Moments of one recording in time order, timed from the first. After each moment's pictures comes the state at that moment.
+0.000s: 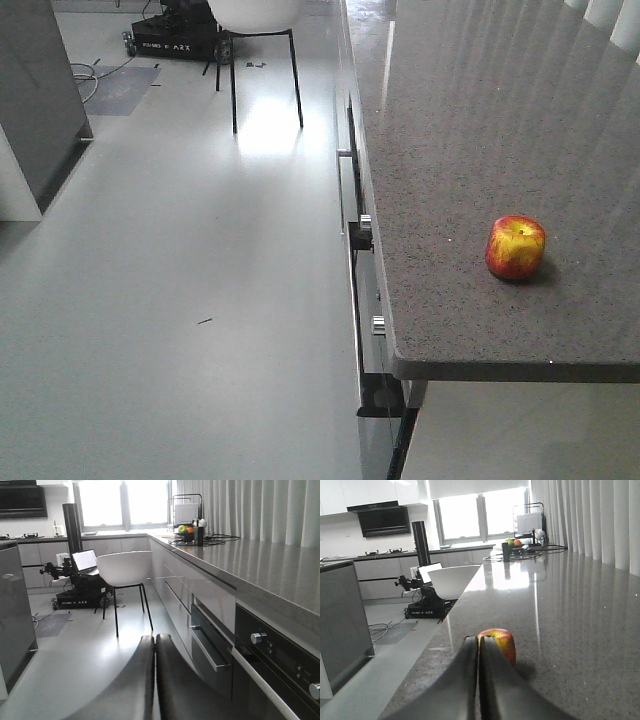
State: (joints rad) left arm -0.13 -0.01 0.02 -0.02 0.02 -0.01; right arm 0.07 0.06 -0.09 0.05 0.03 0.06
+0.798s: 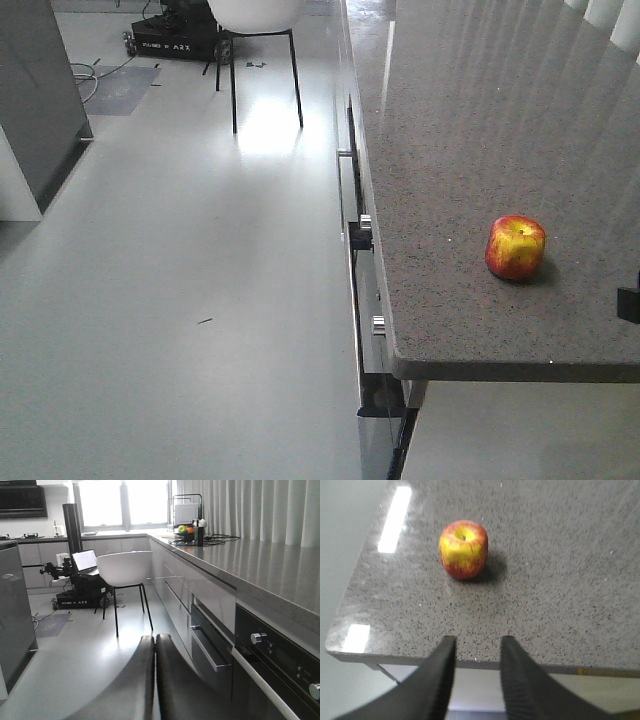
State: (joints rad) left arm -0.13 -0.01 0.02 -0.02 0.02 -0.01; right arm 0.07 0.87 -0.80 -0.07 0.74 0.06
